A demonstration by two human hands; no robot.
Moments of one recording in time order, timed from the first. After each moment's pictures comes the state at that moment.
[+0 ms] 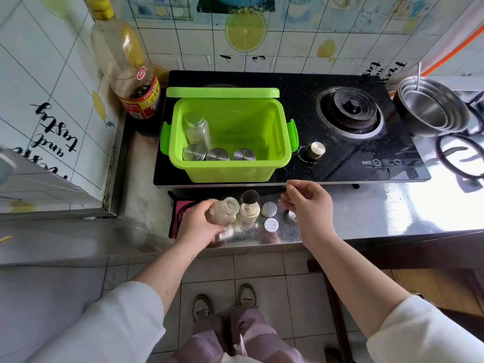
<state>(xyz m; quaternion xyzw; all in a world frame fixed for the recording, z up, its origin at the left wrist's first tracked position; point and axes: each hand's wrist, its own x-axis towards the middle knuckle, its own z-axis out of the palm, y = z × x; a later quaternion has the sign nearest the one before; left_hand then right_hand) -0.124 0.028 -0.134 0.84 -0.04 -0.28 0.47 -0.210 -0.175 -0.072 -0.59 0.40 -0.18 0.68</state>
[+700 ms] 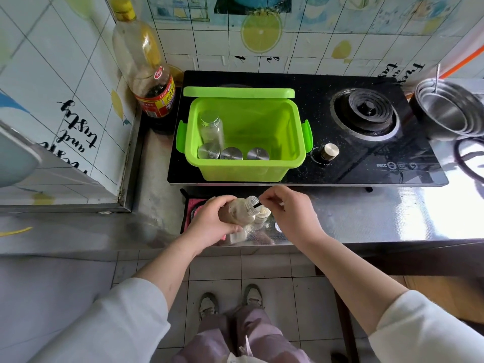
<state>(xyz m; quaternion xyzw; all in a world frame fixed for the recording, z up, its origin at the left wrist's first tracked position) -0.118 0.036 -0.117 0.82 -0.13 -0.30 0.48 -0.199 -0.144 -0.071 -0.90 0.15 -0.07 0.41</state>
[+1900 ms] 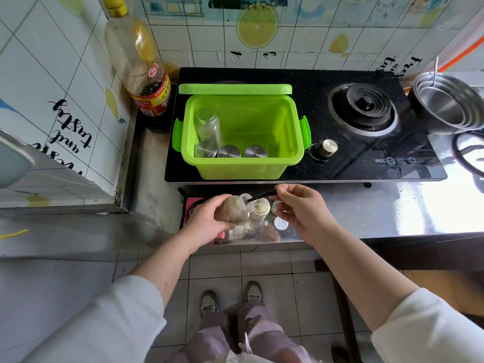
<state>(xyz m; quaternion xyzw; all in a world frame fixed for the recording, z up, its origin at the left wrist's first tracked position) -0.110 0.041 -0.131 0.82 -0.13 -0.33 0.45 -0.197 -0.157 -0.064 -0.53 0.39 0.01 0.75</state>
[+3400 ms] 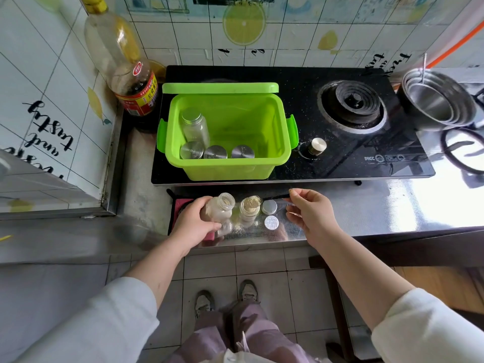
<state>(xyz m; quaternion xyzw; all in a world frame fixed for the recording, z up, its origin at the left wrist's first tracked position) -0.115 0.035 -0.130 0.83 -0.05 -0.31 0.46 -0.215 -0.194 -0.094 -0.54 0.47 -0.06 0.70</state>
